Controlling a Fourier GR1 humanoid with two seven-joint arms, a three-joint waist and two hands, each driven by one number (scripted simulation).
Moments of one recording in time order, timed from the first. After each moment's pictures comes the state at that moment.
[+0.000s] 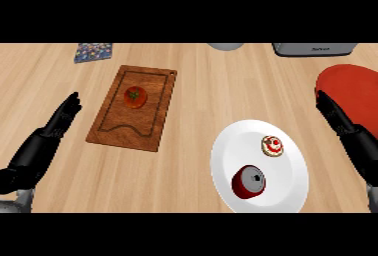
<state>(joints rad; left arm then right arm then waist) -0.06 0.59 -0.22 -1.59 0.22 0.09 -0.17 -0.06 -0.57 0.14 -1.60 -0.13 0.02 -0.08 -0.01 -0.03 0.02</state>
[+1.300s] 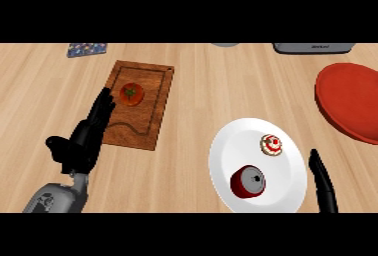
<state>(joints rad) -0.16 0.31 -0.26 -1.52 0.21 0.28 0.03 0.40 -0.11 0.57 -2.20 0.82 -0.62 0.32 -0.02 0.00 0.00</state>
